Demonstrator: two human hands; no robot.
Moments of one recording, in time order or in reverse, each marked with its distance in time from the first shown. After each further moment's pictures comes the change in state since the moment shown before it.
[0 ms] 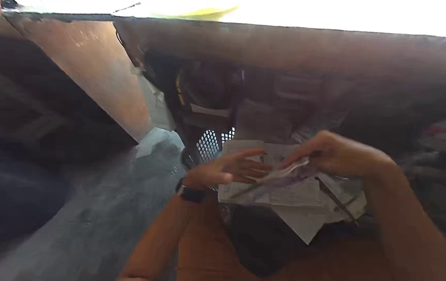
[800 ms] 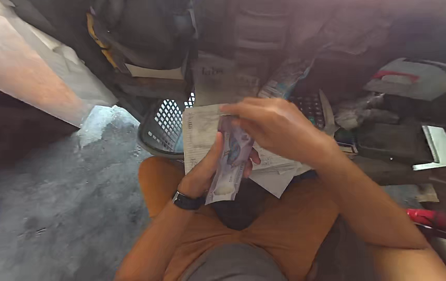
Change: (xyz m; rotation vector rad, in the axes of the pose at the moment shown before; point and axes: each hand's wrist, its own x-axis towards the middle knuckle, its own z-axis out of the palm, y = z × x) left_hand 0.023 -0.048 0.058 -0.451 0.260 -0.041; right_hand 0.025 -0.025 0.051 -0.473 0.248 0.176
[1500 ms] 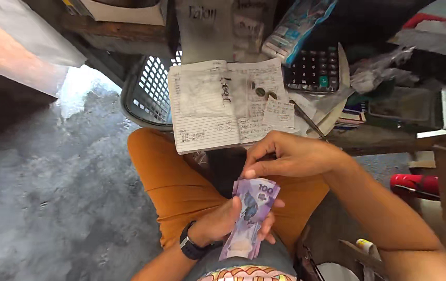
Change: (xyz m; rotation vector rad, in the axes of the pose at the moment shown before) left_hand -0.086 -0.092 0.062 -0.444 -0.175 -0.186; right_hand -0.076 0.004 0.042 1.025 -0.455 0.227
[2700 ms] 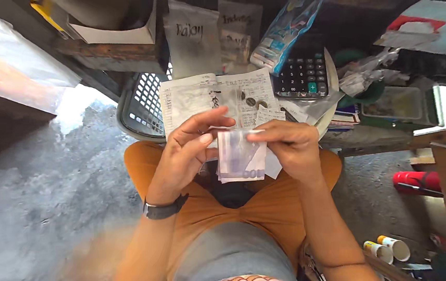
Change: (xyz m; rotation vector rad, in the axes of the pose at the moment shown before) left_hand 0.040 0.128 -0.017 0.732 0.288 0.406; right_hand -0.003 0.035 0.014 -0.162 0.807 -0.552
